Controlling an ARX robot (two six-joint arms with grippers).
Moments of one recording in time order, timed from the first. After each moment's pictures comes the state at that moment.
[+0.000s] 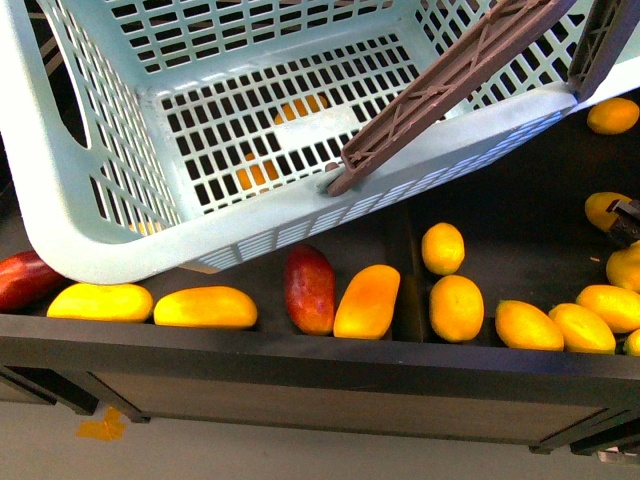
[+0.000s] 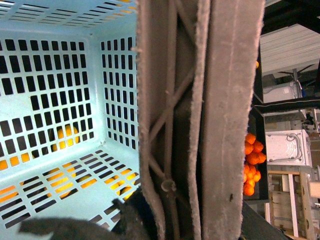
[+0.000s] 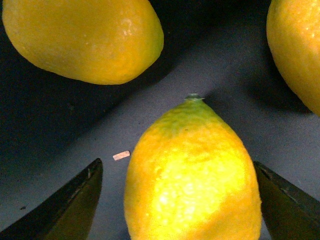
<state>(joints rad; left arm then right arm) -0.55 1.69 1.43 -0.19 0.15 -0.97 -0.29 2.62 1.50 0.10 0.06 0.41</state>
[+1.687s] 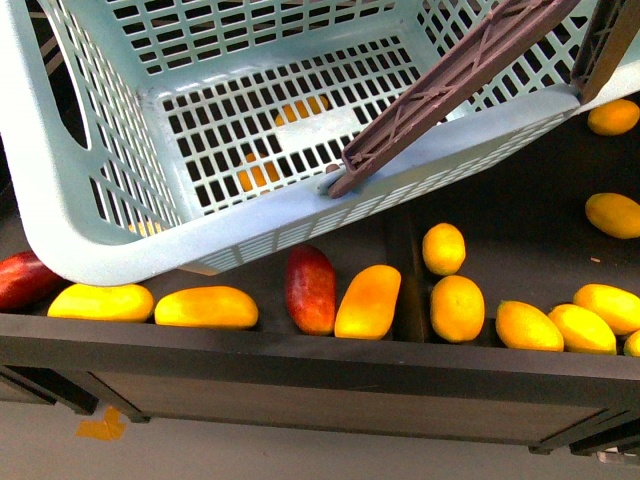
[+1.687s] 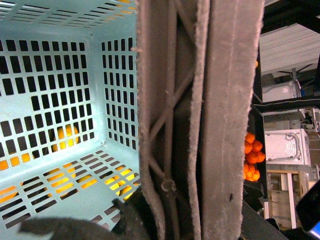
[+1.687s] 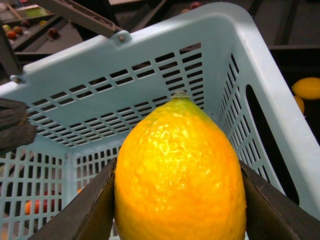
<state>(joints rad) -0.55 1.69 1.43 -0.19 0.15 -0.97 0.28 1.47 0.87 0.39 -0.12 0.19</state>
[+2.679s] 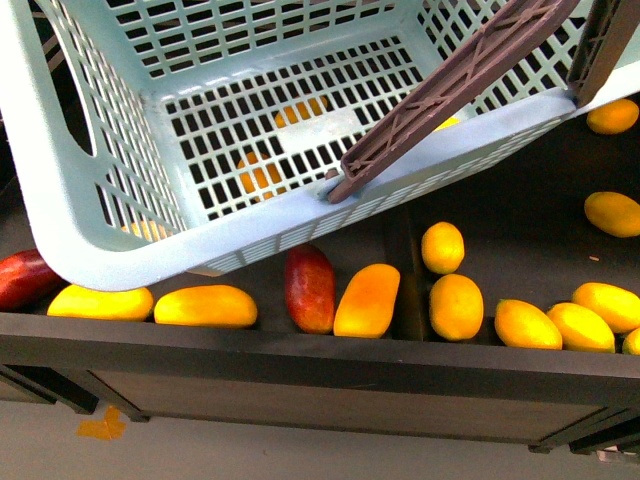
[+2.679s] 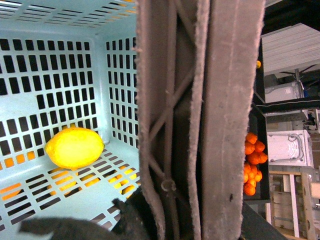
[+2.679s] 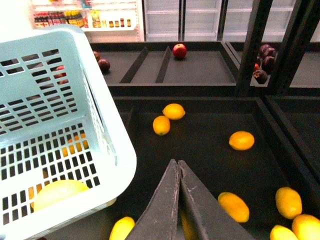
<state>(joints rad) -0.55 1.69 1.42 -0.19 0.15 -0.97 0.00 0.99 0.25 0.73 0.00 0.00</state>
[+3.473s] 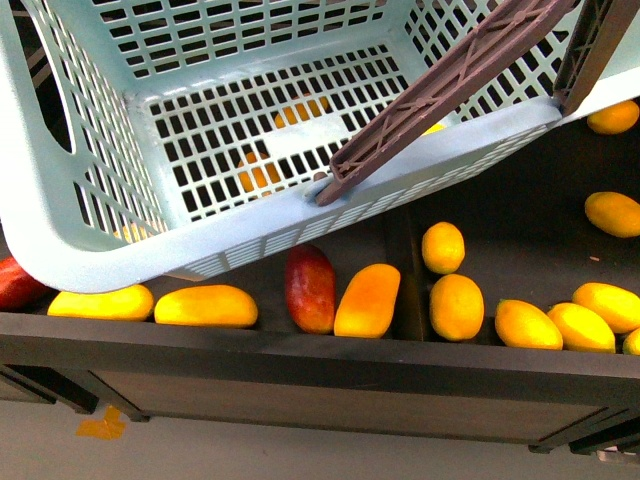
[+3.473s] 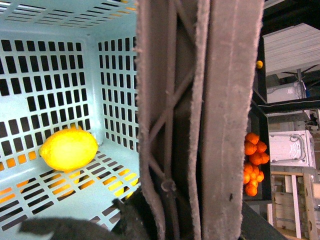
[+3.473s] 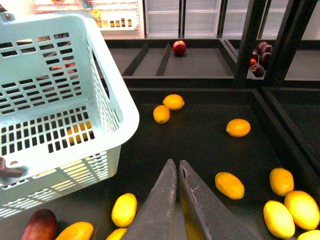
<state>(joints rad) -0.55 1.69 1.42 -0.19 0.14 -0.97 0.00 0.65 0.06 0.59 0.00 0.00</state>
